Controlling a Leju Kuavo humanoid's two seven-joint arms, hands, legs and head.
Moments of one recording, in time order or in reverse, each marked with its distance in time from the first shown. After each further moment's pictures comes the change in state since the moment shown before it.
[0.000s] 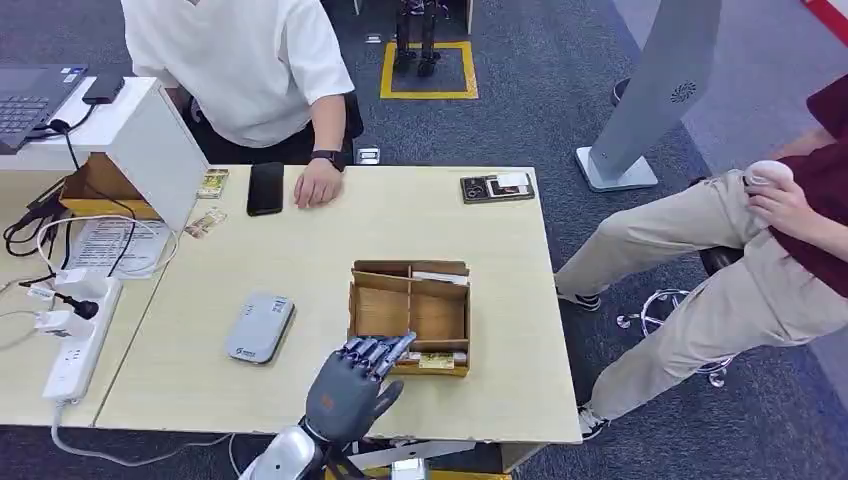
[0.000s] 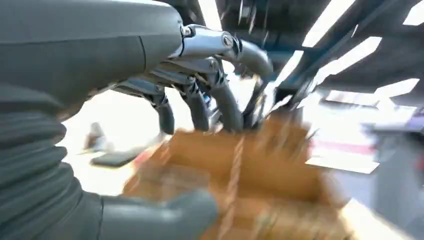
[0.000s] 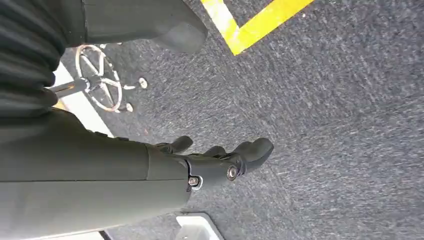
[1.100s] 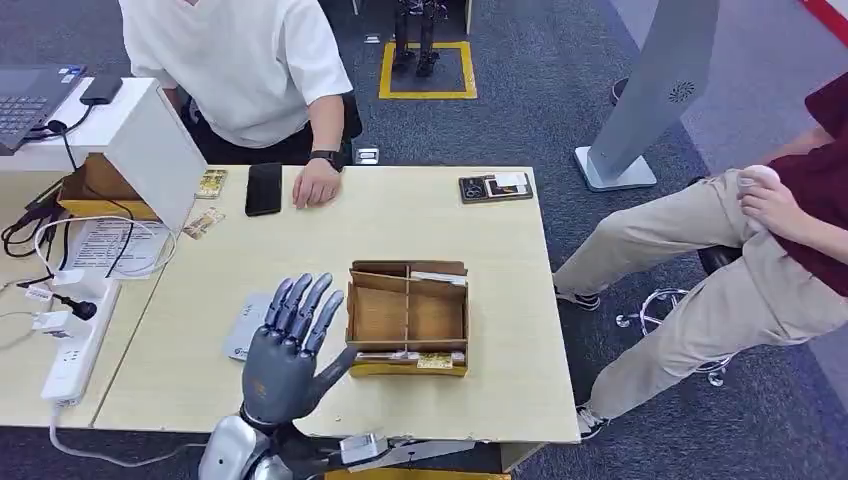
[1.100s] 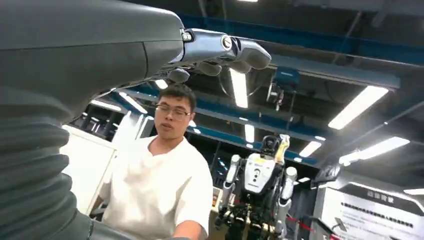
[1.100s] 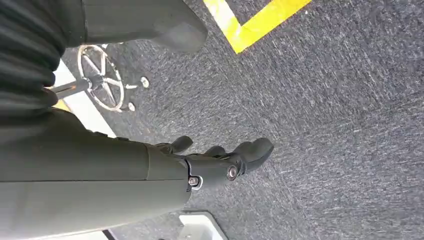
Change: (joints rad) left arm 0.083 -0.163 0.349 -0.258 -0.002 -0.003 -0.272; right arm 0.000 0.000 0.003 0.006 -0.003 -0.006 0.001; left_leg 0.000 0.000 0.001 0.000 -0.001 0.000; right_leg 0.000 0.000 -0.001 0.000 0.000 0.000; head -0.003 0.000
